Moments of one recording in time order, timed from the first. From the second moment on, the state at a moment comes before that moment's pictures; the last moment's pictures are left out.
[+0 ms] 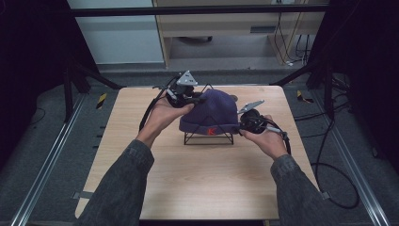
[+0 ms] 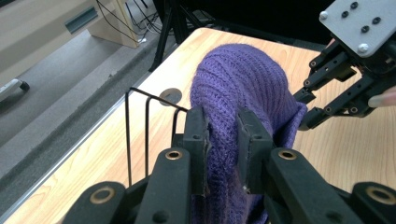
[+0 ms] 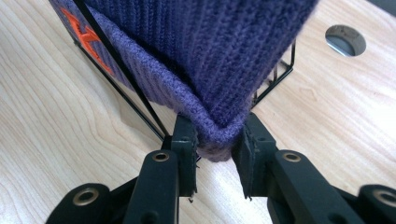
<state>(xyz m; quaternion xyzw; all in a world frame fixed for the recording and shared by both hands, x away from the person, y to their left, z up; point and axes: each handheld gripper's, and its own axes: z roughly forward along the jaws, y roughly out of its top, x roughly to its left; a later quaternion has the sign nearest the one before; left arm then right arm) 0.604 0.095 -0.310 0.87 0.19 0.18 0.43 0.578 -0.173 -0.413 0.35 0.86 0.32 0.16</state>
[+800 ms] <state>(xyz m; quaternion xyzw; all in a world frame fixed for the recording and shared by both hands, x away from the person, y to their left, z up) 0.600 0.101 -0.341 0.87 0.21 0.17 0.41 0.578 -0.171 -0.439 0.36 0.87 0.29 0.15</state>
